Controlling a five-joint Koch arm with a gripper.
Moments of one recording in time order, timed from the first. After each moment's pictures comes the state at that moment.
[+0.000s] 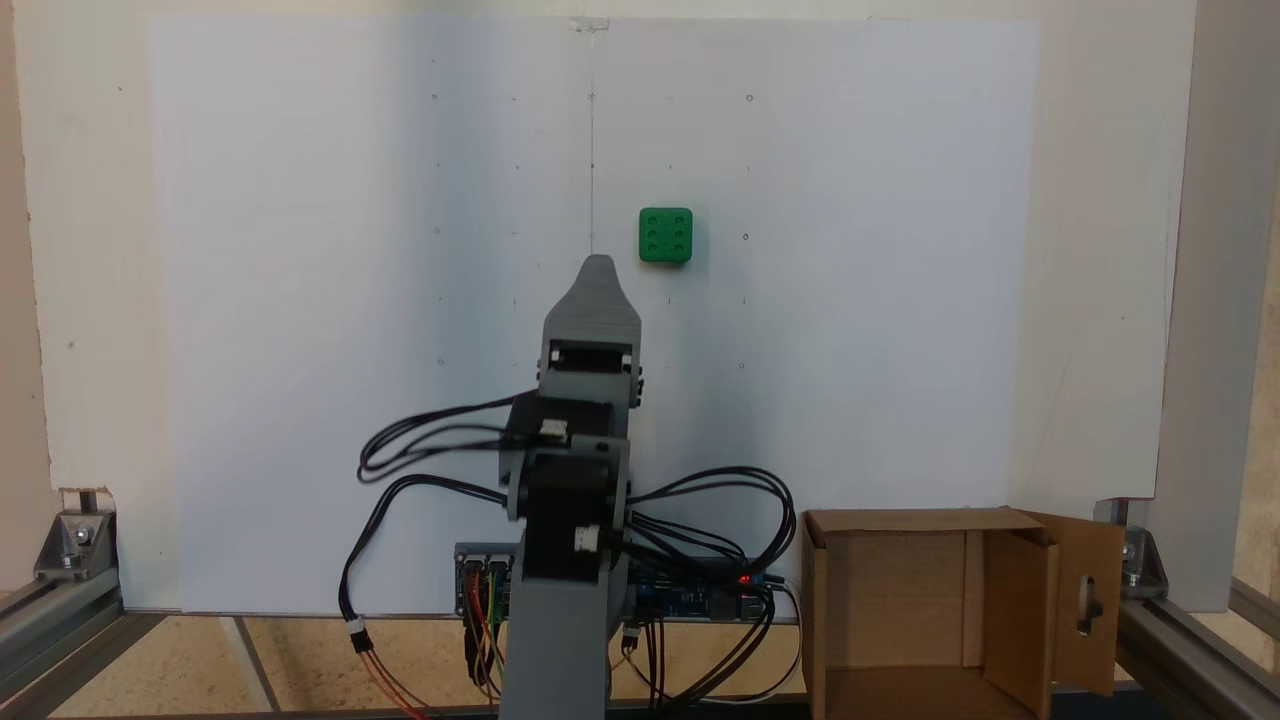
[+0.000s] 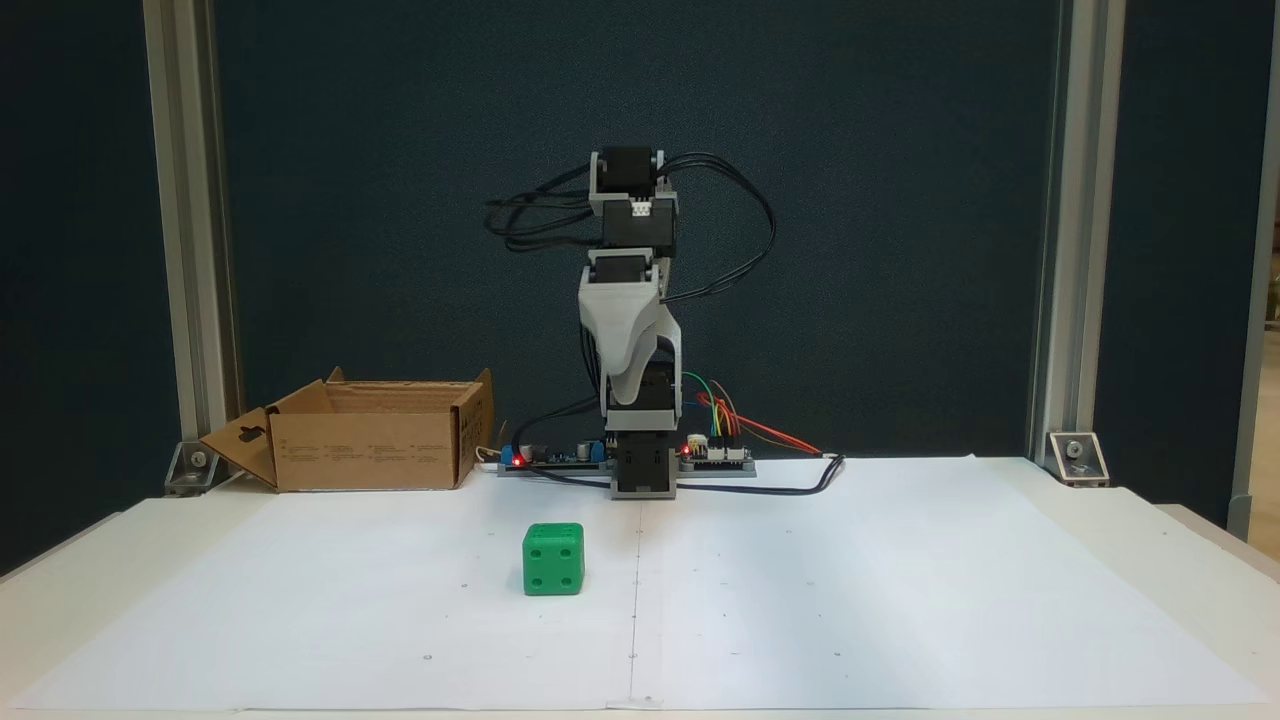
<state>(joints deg) 4.3 119.0 106.9 53.9 -2.1</state>
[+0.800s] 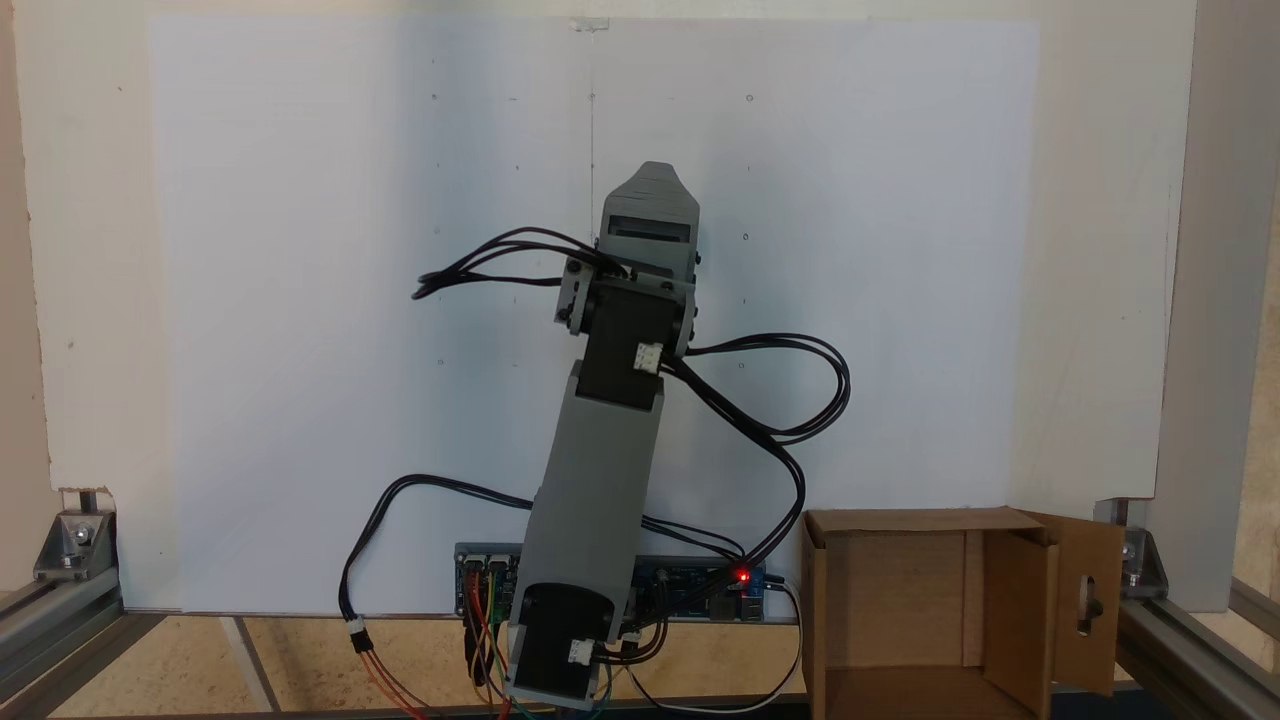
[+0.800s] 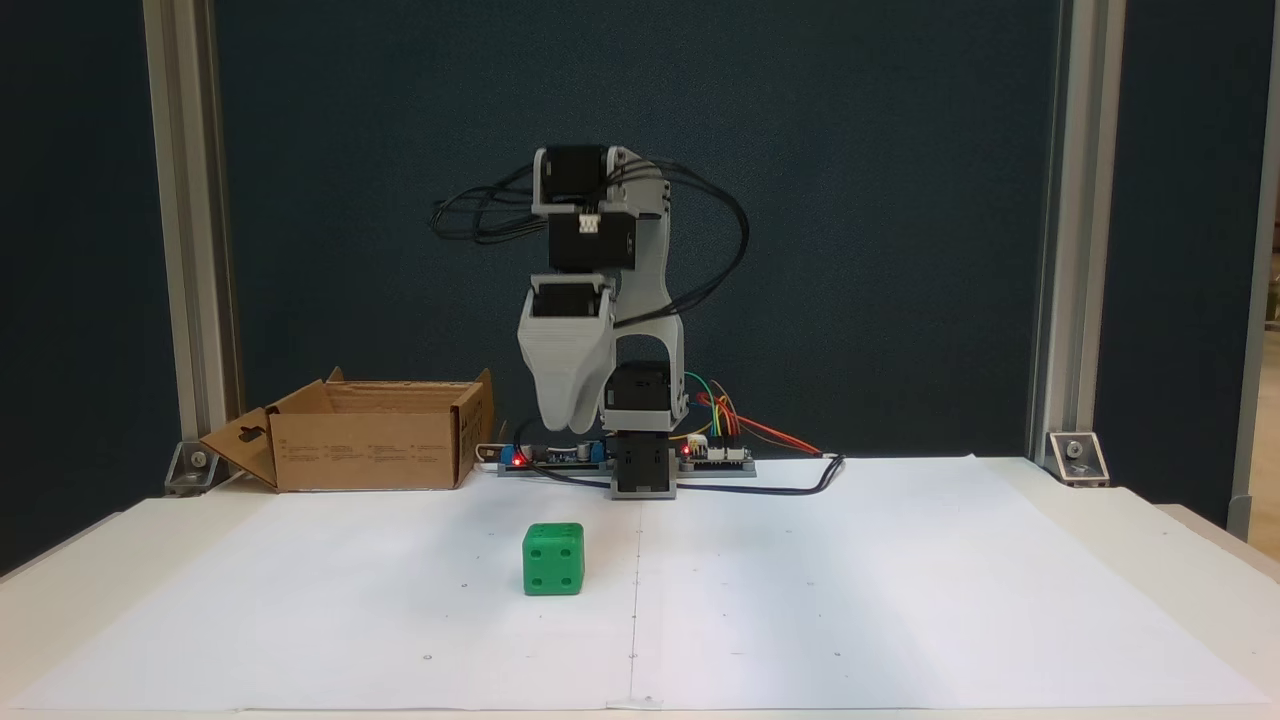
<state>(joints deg) 11.6 90.7 85.3 59.5 -10.0</state>
